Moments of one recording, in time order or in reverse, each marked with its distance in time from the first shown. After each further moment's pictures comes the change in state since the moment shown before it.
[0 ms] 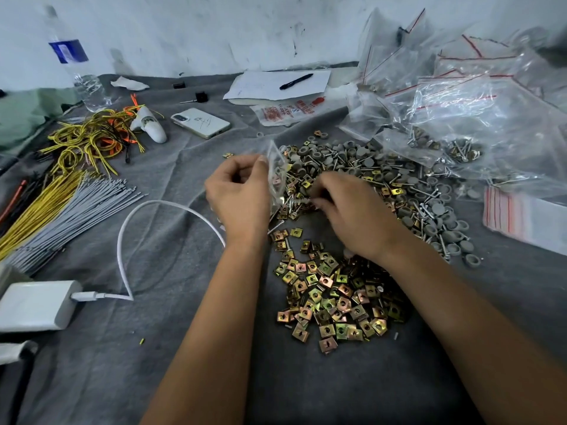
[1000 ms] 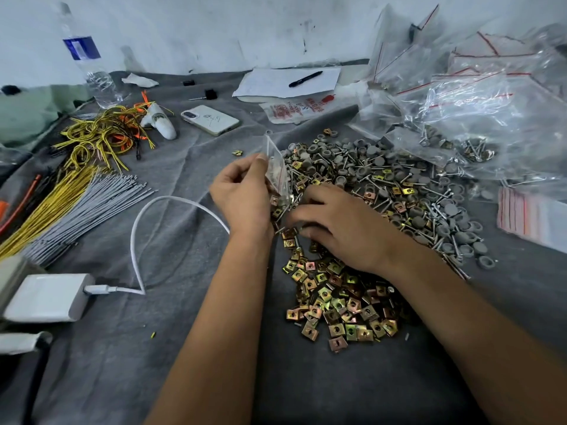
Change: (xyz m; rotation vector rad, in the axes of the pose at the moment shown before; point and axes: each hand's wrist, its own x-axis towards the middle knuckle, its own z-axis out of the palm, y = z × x) left_hand 0.008 -0.007 0.001 -0.233 0.070 -0.194; right_hand -0.004 -0.016 0.007 -0.006 -0.227 -0.226
